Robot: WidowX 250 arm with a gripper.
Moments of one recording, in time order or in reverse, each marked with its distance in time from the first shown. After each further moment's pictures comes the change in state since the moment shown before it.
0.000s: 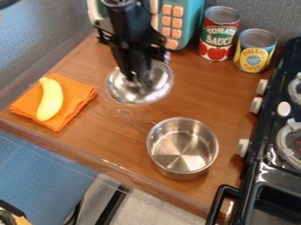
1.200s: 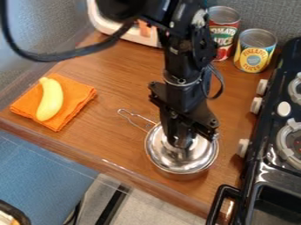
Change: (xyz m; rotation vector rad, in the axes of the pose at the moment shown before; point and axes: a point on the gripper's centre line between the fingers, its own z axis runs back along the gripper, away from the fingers) arm -0.033 -0.081 -0.055 -0.022 0.089 -0.224
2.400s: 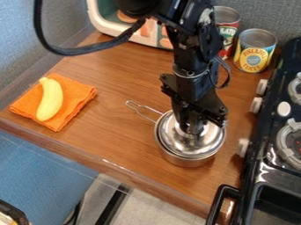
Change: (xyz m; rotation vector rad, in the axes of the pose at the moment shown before) arm 0.028 0.014 -0.011 0.025 -0.075 0.014
